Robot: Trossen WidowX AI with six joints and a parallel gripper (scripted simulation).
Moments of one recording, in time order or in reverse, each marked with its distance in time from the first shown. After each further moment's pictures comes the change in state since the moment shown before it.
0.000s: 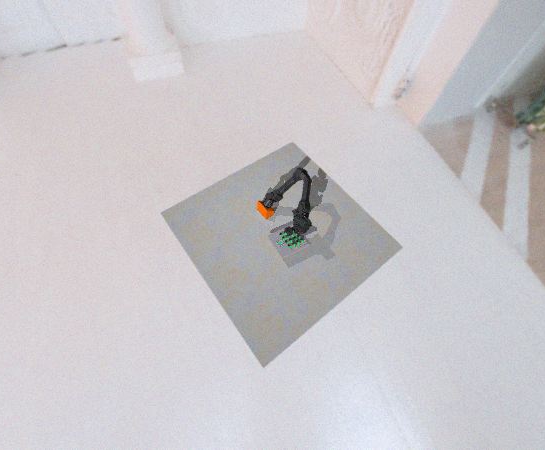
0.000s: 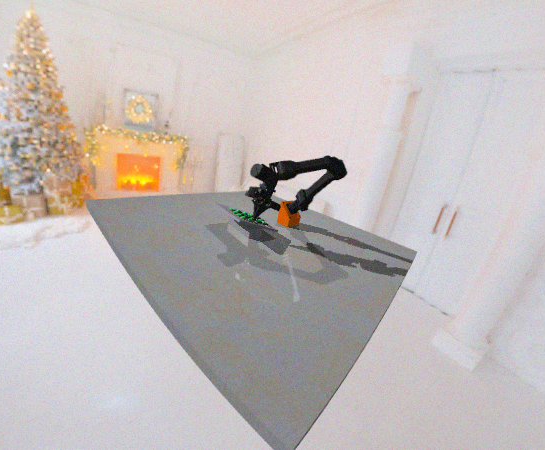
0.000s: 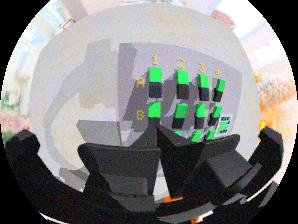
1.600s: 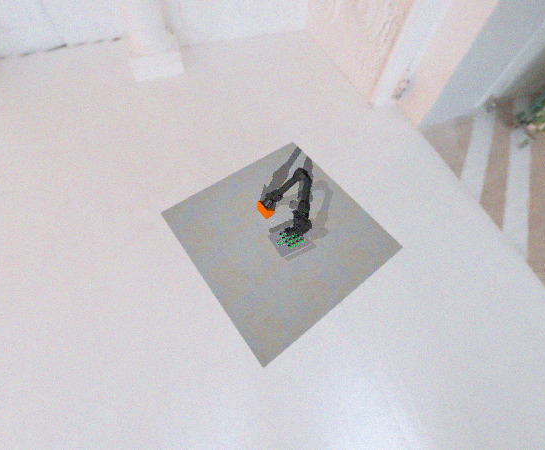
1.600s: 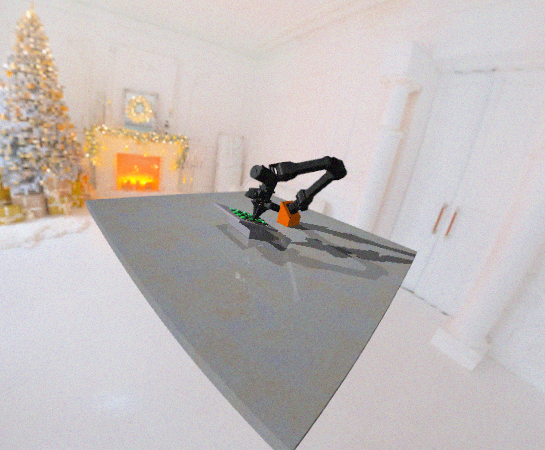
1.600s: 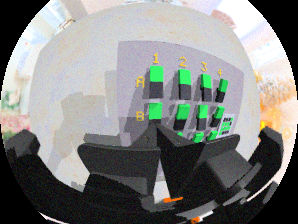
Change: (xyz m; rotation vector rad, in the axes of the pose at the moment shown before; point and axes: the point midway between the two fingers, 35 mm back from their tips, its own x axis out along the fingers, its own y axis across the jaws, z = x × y) arm 0.005 0.000 0.000 0.000 0.000 0.002
